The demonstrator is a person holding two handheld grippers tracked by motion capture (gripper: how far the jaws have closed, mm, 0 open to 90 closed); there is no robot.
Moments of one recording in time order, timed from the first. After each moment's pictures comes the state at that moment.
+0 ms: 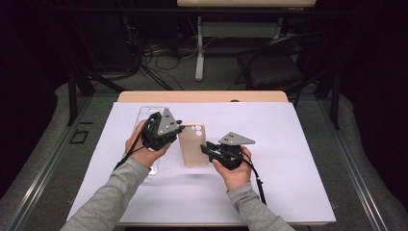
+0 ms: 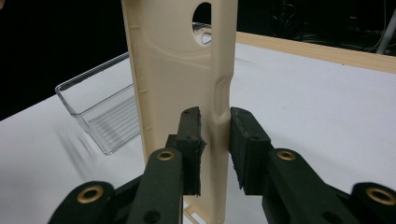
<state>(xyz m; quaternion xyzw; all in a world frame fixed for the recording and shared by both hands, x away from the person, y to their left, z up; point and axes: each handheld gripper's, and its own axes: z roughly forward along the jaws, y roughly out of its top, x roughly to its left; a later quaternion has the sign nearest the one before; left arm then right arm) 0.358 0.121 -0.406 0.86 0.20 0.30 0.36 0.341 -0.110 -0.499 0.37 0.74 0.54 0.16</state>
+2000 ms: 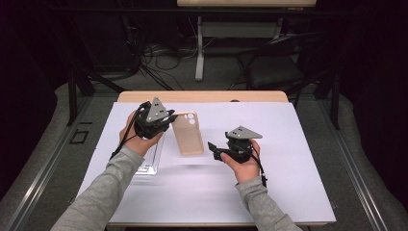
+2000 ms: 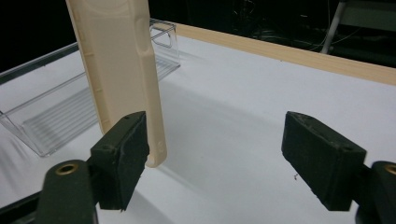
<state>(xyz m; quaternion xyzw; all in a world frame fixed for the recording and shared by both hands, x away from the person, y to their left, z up) 0.390 0.146 -0.405 0.85 0.22 0.30 0.38 0.358 -0.135 -0.495 0.41 0.73 0.50 0.21</state>
